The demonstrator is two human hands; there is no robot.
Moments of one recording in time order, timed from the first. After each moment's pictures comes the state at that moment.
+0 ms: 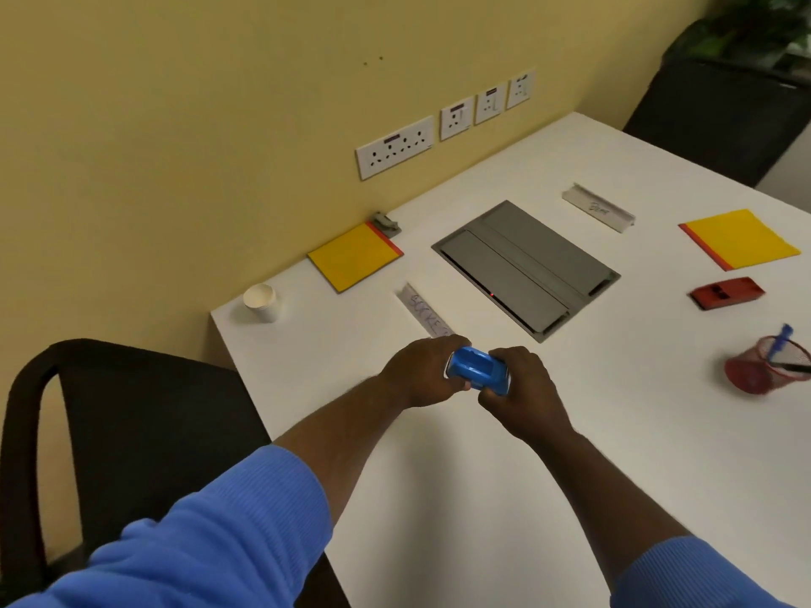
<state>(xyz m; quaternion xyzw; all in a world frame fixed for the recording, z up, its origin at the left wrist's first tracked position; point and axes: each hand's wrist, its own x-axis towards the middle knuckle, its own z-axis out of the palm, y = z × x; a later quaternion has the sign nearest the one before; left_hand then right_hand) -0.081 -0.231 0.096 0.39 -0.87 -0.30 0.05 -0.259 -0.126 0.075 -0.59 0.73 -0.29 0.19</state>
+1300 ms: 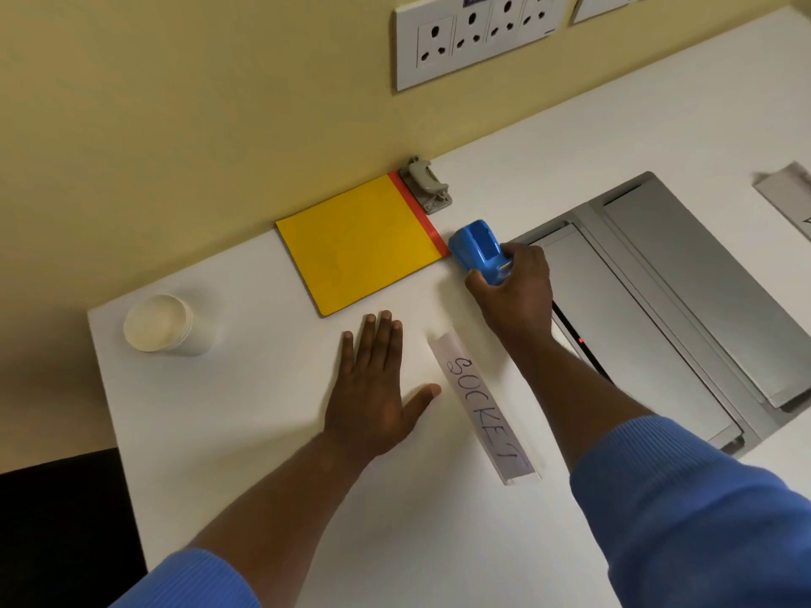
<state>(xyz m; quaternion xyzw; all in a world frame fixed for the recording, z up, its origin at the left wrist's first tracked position) -0.033 -0.470 -0.140 0.57 -0.82 -0.09 0.00 -0.259 -0.556 -0.099 -0.50 0.76 -0.35 0.21</state>
